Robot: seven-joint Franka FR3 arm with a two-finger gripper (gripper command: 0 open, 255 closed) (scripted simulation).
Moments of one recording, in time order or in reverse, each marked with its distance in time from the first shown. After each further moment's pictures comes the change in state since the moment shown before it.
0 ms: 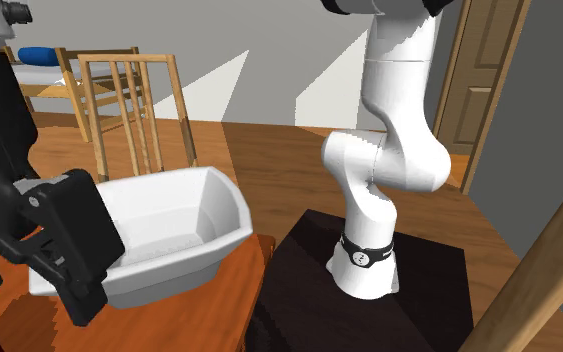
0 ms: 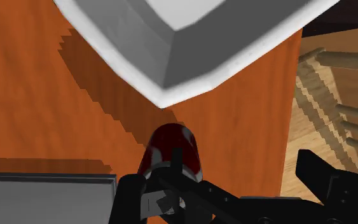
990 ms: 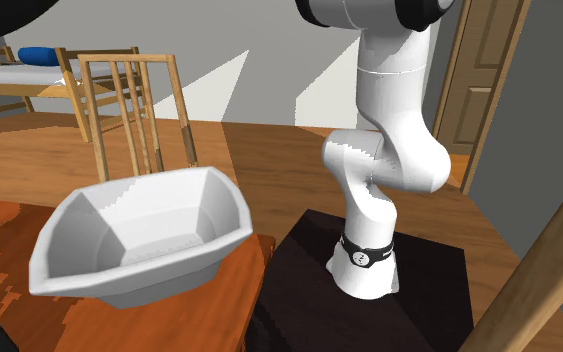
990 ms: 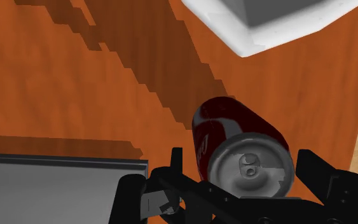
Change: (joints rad) arm -0.037 0.217 -0.021 0.142 0.048 0.077 -0.089
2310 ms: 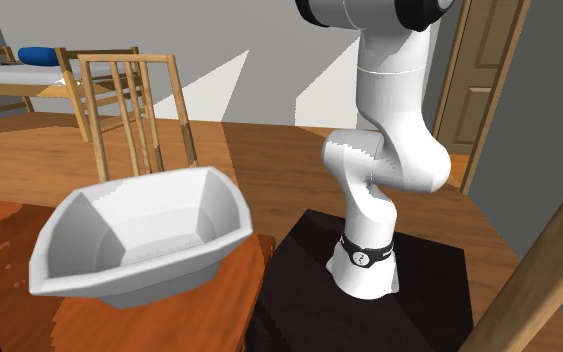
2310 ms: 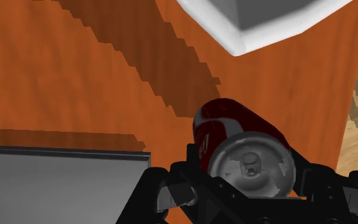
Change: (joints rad) arm -0.001 0.000 -0.001 0.053 -0.001 -0.053 0.001
